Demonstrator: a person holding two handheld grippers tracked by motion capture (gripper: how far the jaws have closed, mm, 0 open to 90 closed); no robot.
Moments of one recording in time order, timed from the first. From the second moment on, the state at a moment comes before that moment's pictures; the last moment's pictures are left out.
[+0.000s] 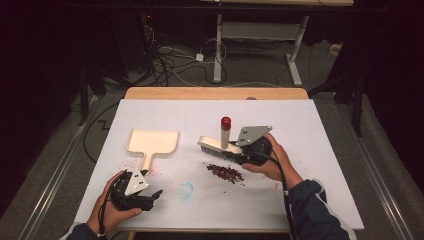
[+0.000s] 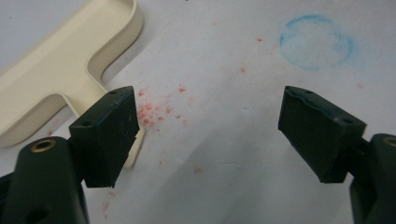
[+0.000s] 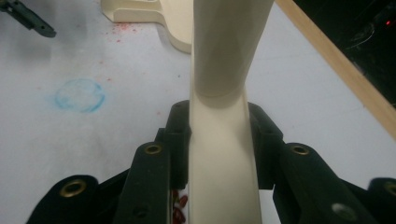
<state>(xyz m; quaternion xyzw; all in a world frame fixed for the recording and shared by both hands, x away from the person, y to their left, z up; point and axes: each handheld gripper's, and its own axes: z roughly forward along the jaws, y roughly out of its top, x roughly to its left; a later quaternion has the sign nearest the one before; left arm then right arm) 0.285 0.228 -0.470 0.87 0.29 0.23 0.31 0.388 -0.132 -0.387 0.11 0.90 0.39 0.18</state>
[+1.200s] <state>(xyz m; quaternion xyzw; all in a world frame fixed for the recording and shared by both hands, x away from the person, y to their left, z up) 0.284 0.229 -0.471 0.87 0.30 0.22 0.31 0.373 -0.143 -0.405 0.00 0.92 0.35 0.19</state>
